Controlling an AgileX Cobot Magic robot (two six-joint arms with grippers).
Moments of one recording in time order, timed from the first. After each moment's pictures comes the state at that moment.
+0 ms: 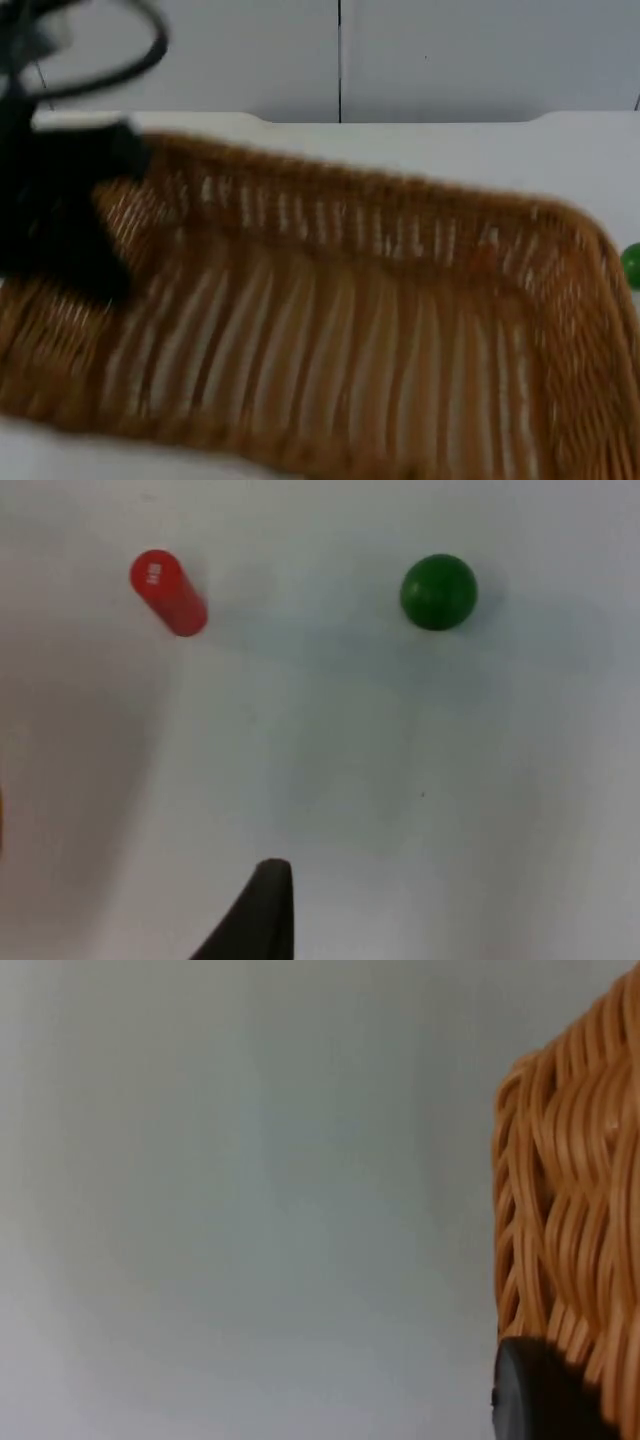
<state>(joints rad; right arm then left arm) 0.10 1.00 -0.81 0.05 0.88 -0.04 -0.25 1.28 -0.71 -0.52 0.82 0.12</state>
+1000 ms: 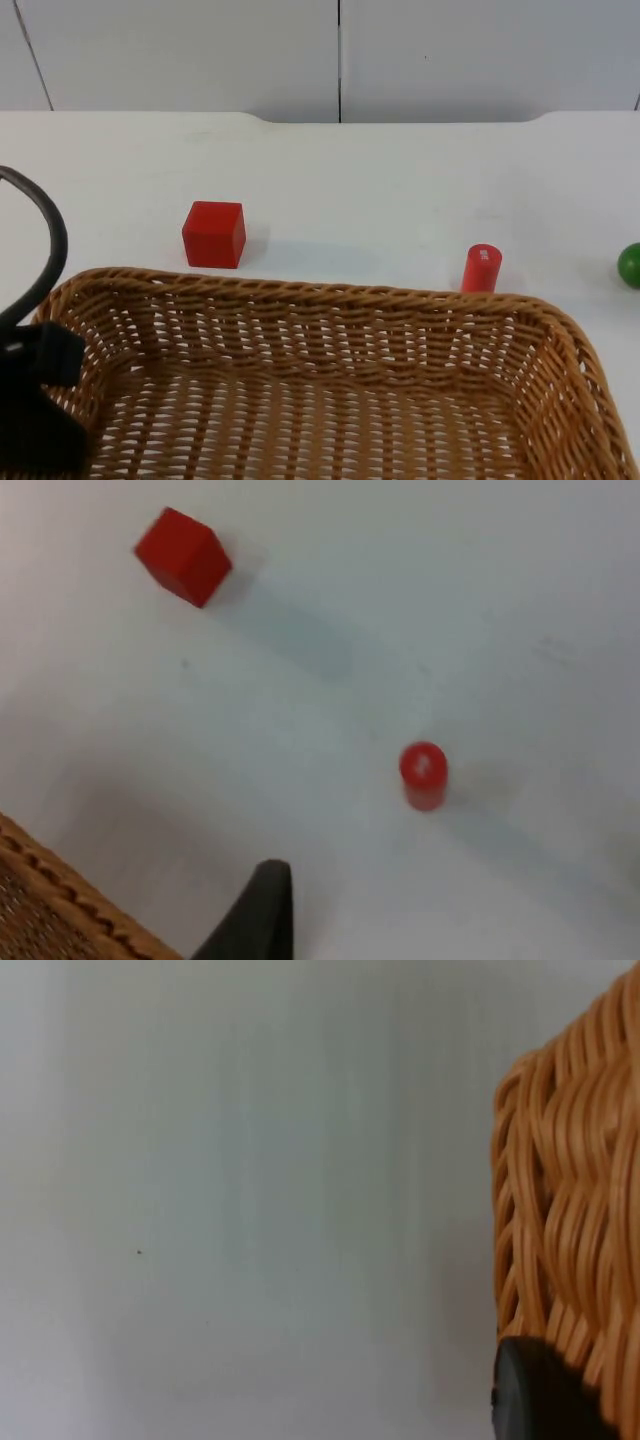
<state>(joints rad) 0.21 1.31 -1.14 0.43 0.86 -0.49 -0.25 1.09 -0.37 -0.65 0.66 0.18</state>
